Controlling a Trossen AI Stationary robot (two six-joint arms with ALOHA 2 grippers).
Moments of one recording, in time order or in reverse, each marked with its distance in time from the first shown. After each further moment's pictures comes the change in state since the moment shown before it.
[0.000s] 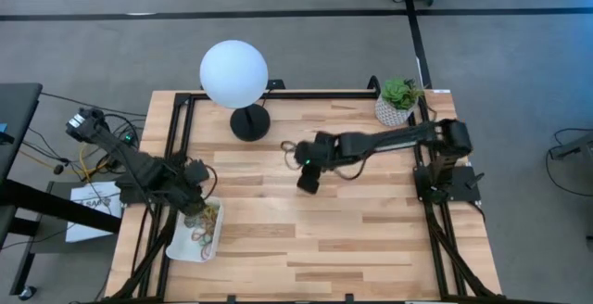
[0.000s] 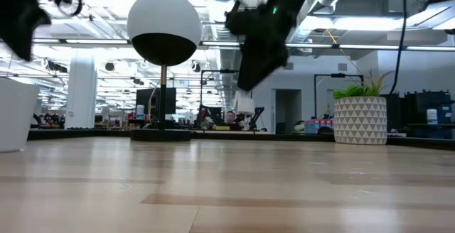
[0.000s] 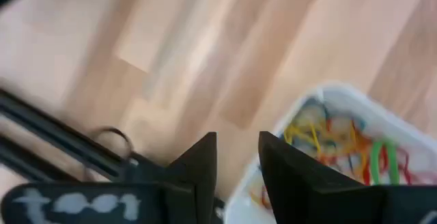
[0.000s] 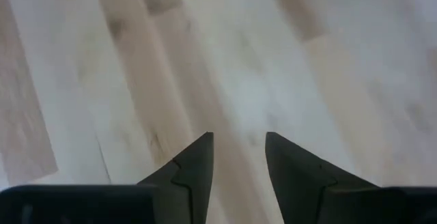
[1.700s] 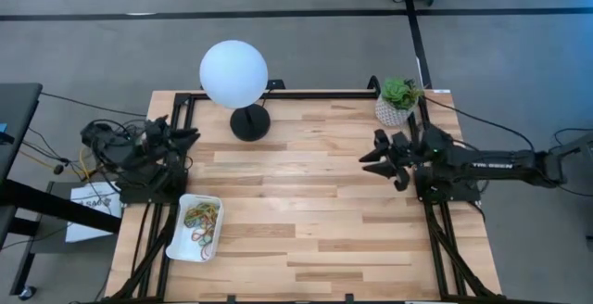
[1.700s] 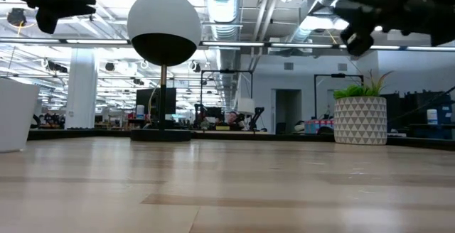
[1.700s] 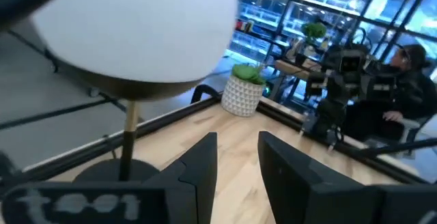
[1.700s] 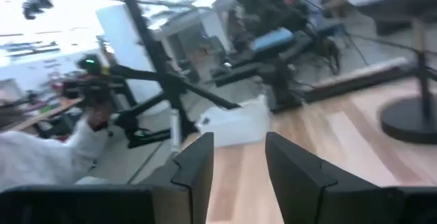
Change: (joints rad) left arm 0.037 -0.976 -0.356 0.748 -0.742 0.603; right arm -0.236 -1.253 -1.206 1.114 -0.599 0.040
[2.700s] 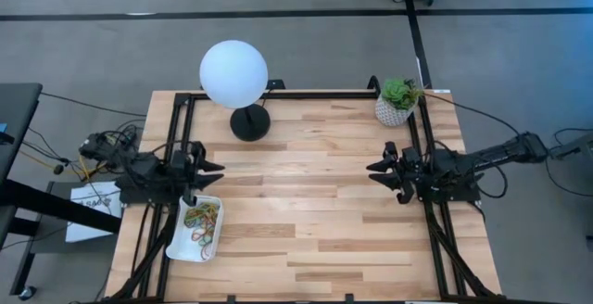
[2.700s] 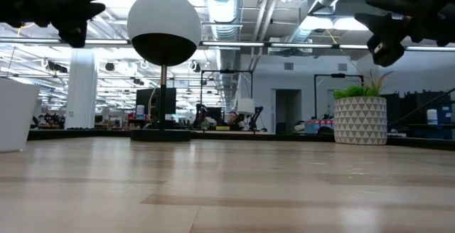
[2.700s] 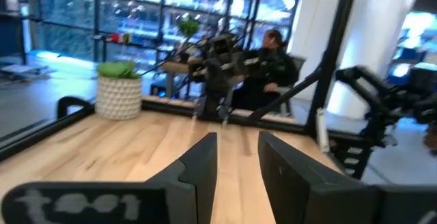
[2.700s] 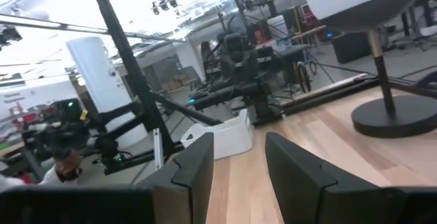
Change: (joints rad) left arm 0.127 0.001 -0.408 0.657 0.597 0.310; right arm 0.428 -0.238 -0.192 0.026 0.578 -0.026
